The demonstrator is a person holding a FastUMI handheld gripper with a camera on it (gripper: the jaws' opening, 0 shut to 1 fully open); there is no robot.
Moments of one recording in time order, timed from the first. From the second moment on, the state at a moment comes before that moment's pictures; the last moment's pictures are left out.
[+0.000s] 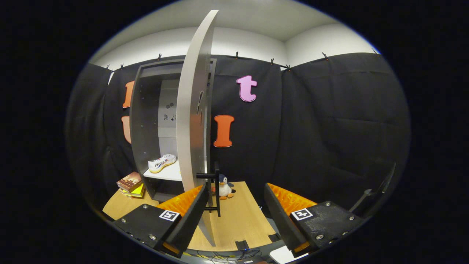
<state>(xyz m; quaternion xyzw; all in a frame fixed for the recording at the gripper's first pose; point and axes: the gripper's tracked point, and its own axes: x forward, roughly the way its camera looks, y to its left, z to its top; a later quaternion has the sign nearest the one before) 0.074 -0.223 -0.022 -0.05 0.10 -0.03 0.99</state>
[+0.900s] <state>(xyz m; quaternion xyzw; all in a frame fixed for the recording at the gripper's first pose) 0.087 -0.151 -0.025 -0.07 0.08 0.05 0.99</state>
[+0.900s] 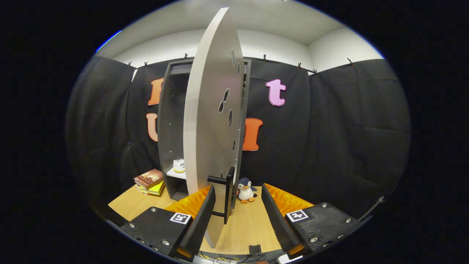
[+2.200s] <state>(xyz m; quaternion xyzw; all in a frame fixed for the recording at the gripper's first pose) 0.168 0.090 -0.046 -0.03 0.10 0.19 0.98</state>
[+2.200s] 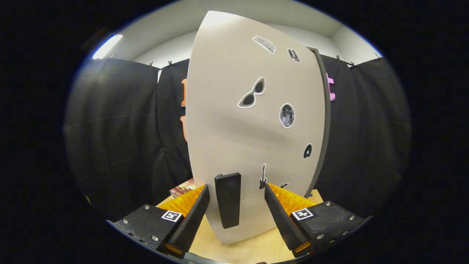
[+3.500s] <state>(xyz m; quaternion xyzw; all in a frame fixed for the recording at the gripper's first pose) 0.275 0.171 -0.051 -0.02 0.12 0.11 0.99</state>
